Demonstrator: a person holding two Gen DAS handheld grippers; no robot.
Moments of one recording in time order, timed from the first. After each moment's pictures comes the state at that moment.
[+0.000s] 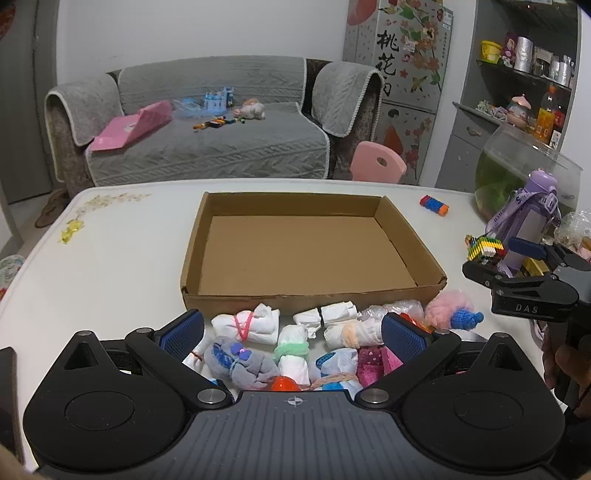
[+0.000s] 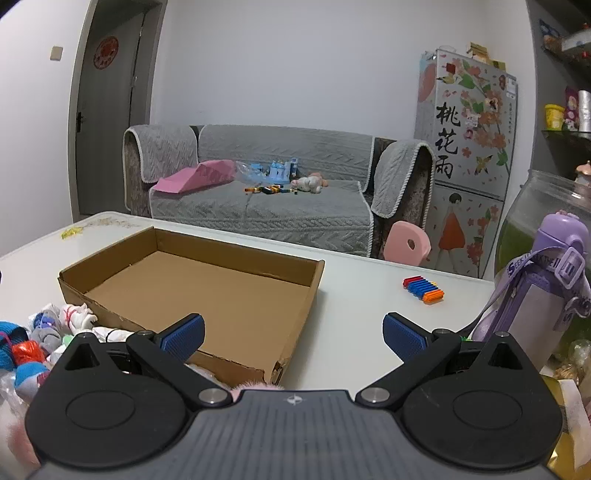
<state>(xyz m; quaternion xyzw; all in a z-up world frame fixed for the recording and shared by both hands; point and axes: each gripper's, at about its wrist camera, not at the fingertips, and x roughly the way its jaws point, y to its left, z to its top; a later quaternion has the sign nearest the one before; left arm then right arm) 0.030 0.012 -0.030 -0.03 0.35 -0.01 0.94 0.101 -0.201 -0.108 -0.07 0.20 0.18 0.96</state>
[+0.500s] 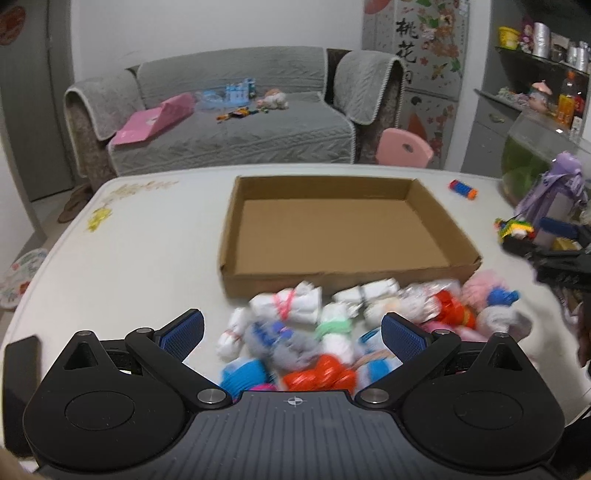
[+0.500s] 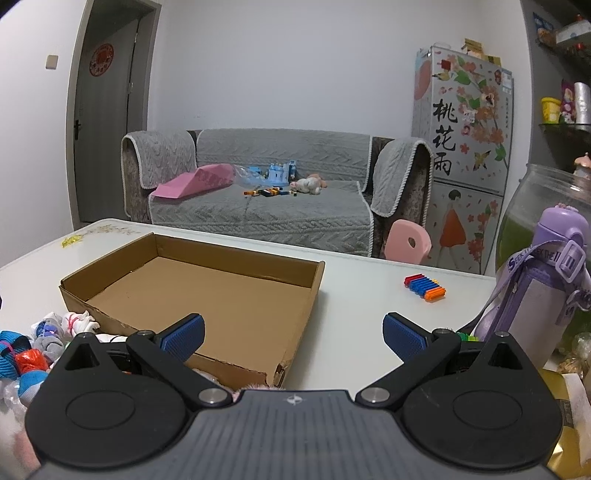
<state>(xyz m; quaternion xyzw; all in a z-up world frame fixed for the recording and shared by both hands) 0.020 0.034 -0.046 -0.01 0.36 0.04 0.93 0.103 -0.203 -0.108 -0.06 0.20 0.18 0.96</state>
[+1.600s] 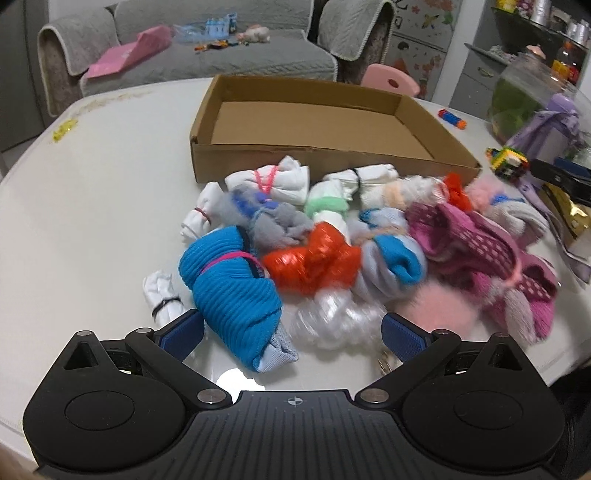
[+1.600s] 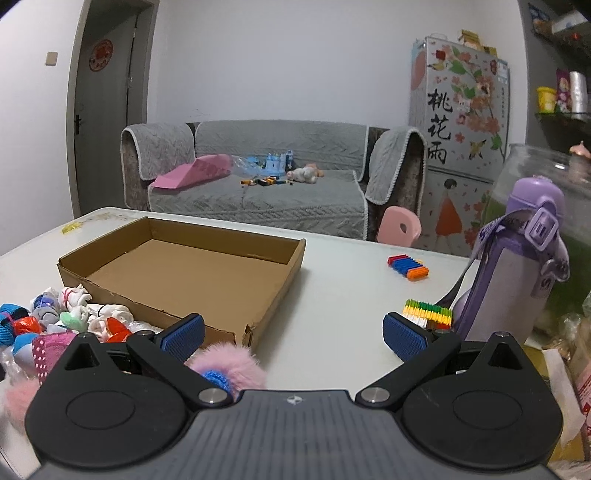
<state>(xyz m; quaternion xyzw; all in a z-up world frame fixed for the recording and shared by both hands) 0.010 0.039 -0.121 -0.05 0.44 -0.01 0.89 0.100 -0.229 -0.120 -0.06 0.21 0.18 0.96</state>
